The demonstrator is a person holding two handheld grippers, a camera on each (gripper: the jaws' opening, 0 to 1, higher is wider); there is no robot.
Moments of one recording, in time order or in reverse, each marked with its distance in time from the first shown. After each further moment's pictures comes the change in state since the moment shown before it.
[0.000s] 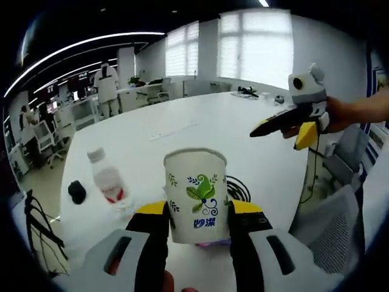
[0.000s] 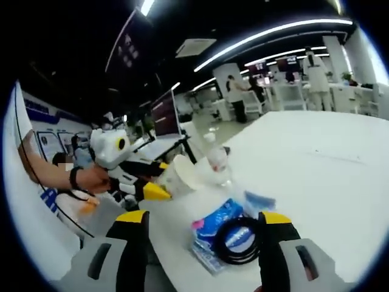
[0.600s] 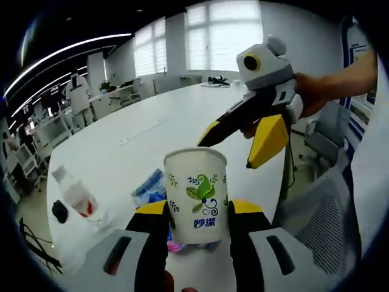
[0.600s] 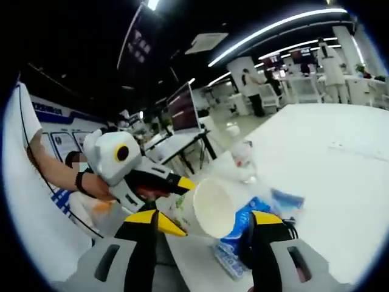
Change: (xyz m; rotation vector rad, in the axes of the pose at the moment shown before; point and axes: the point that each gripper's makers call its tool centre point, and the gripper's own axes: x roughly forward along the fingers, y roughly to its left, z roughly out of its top) left arm 0.017 -0.048 -0.003 0.145 0.045 -0.131; right arm 0.025 0.032 -0.012 0.010 0.041 0.131
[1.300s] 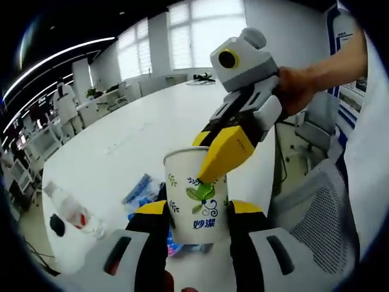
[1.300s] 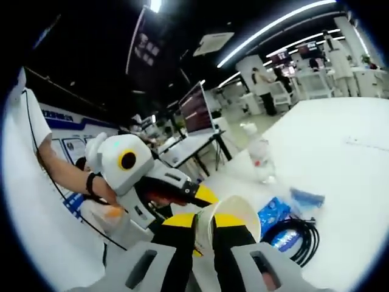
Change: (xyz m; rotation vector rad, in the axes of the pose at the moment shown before) left arm 0.003 -0.025 0.013 0.072 0.018 -0.062; right arm 0.008 0.025 0.001 0.046 -0.022 0.102
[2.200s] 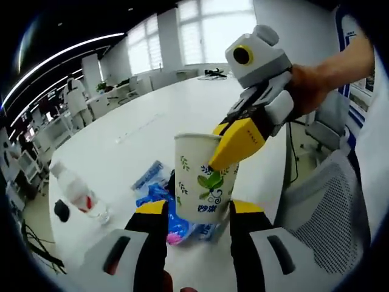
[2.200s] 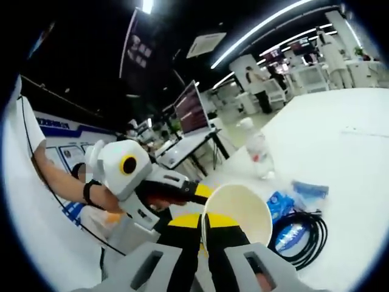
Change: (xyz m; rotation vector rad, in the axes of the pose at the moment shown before) left arm -0.009 0.023 -0.032 -0.076 0.014 0.102; right arm 0.009 -0.009 -0.008 0.049 -0.022 -0.043
